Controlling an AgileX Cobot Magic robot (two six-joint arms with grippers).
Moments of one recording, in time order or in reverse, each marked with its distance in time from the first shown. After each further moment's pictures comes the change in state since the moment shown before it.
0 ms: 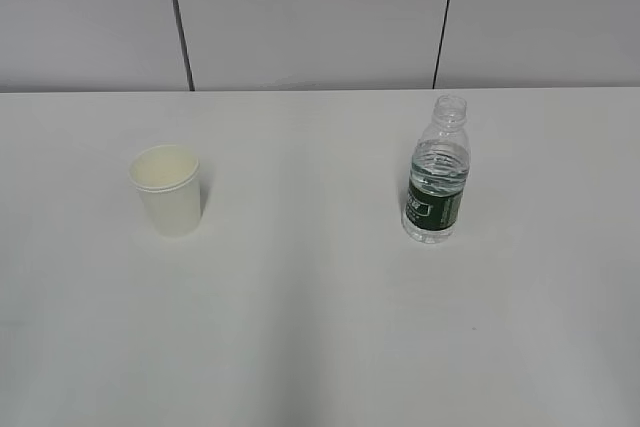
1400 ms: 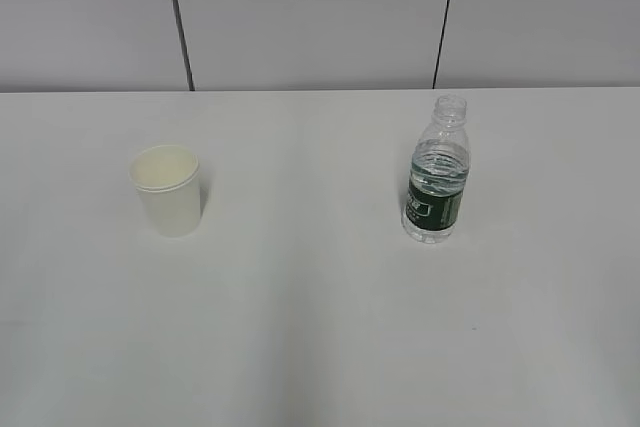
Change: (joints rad) left arm 0.000 0.000 0.000 0.000 0.000 0.000; right arm 0.000 0.000 0.000 0.000 0.000 0.000
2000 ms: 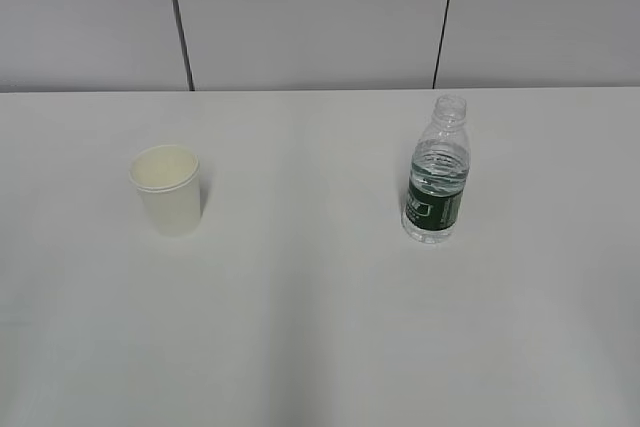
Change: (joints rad) left arm 0.000 0.085 -0.049 0.004 -0.052 0.000; right arm 0.000 0.023 -0.047 -0.002 -0.035 0.000
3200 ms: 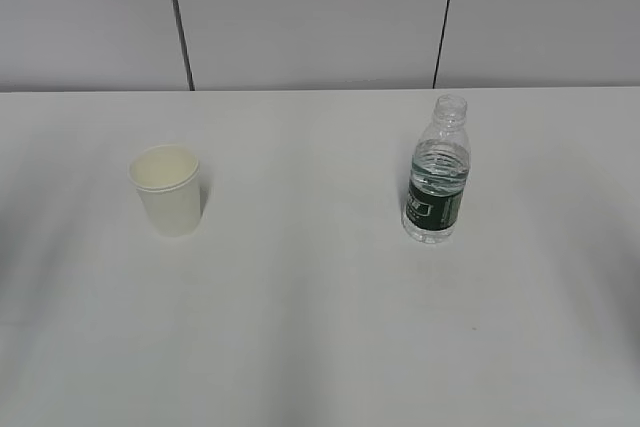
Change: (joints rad) left arm -0.005 0.648 -0.032 0.030 -0.863 0.000; right arm 0.000 0.517 0.050 -0.045 -0.826 0.000
